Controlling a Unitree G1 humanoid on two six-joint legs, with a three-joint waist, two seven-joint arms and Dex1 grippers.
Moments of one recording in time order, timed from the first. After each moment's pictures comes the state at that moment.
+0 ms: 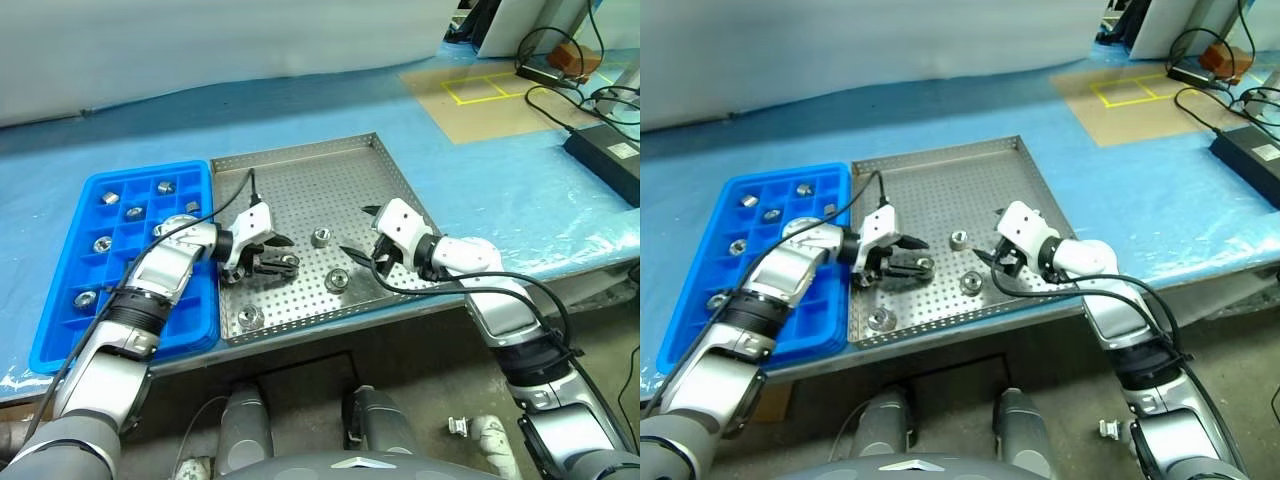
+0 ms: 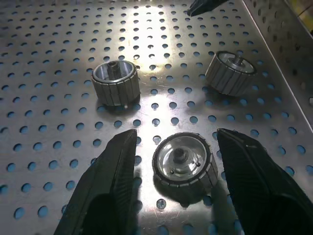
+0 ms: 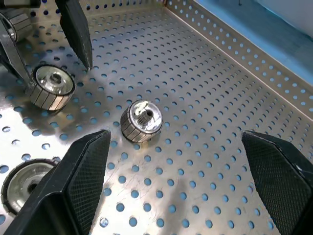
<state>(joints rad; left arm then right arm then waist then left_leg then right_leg) -0.62 0.53 -0.21 0.32 -0.12 0.18 -1.23 -0.44 -0.50 0.22 -0.13 0.00 0.36 0.74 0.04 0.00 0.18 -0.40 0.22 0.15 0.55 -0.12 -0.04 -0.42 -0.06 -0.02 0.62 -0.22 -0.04</state>
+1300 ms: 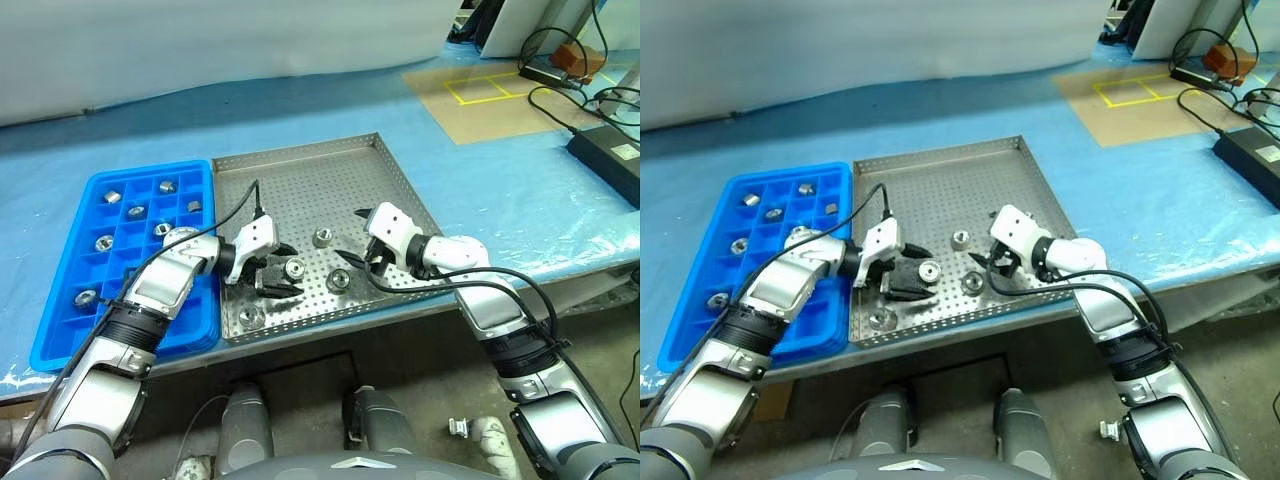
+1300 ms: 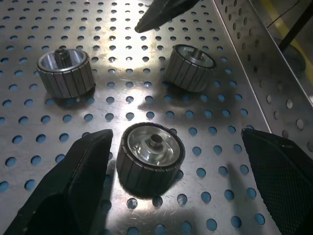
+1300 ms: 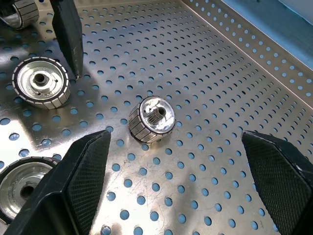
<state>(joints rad) -0.55 0.52 -0.27 0.22 -0.14 0.27 -1.24 -0.45 -0.48 0.25 -0.05 -0.04 0.30 0.75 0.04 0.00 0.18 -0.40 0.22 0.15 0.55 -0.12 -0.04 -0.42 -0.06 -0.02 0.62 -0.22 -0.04</state>
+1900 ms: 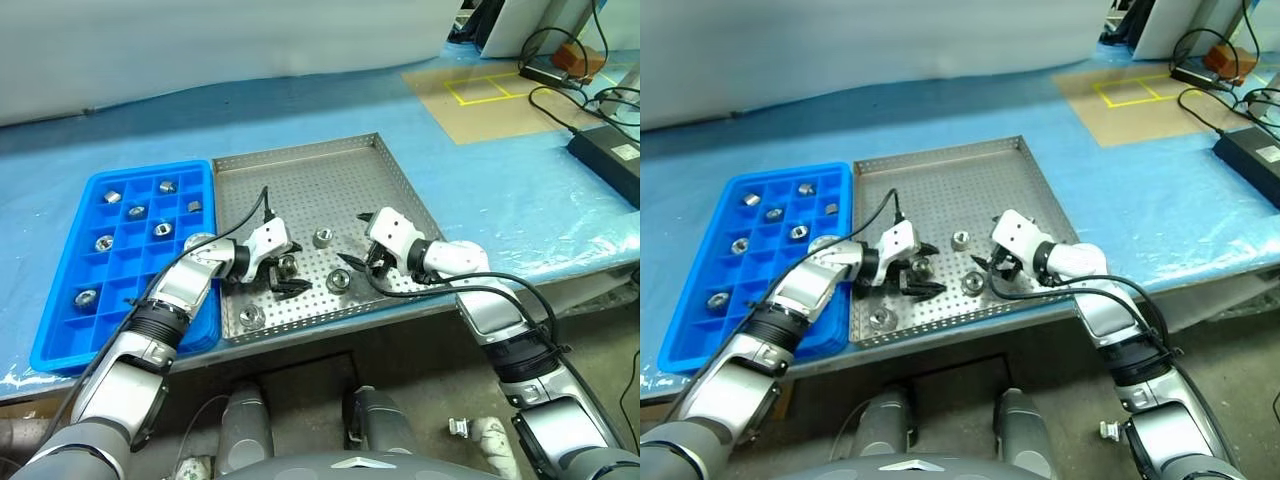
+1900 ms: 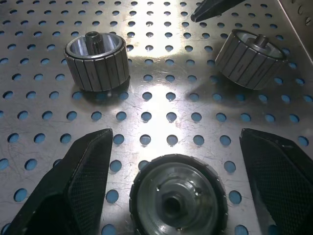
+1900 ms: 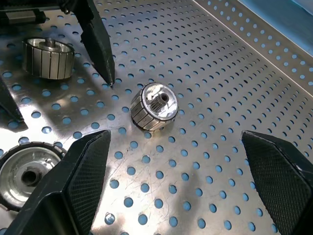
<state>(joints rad) -0.60 0.42 -0.28 0.41 -0.05 0.14 -1.10 -0.42 -0.49 0.25 -0.05 -0.05 0.29 0.74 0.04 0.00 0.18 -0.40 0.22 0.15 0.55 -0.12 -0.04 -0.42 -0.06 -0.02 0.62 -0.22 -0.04</state>
